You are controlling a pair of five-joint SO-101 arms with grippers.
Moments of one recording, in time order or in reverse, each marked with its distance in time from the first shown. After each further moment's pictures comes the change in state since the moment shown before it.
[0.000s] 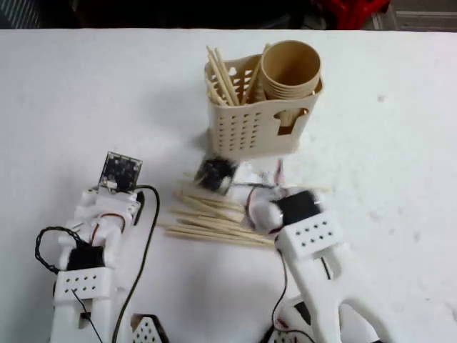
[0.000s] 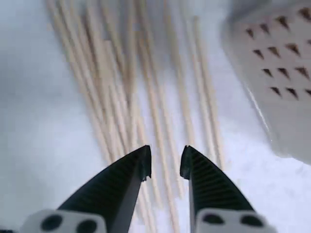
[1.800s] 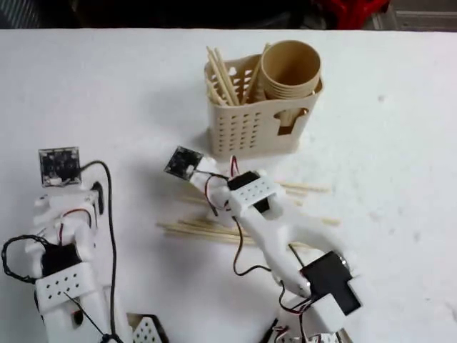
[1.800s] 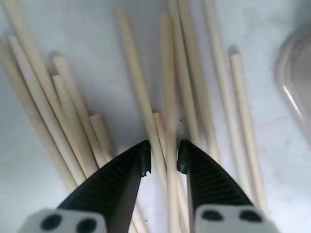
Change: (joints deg) left arm -16.4 -0.1 -6.2 3.9 7.9; right arm -4.6 38.8 -9.1 -22.1 -12.2
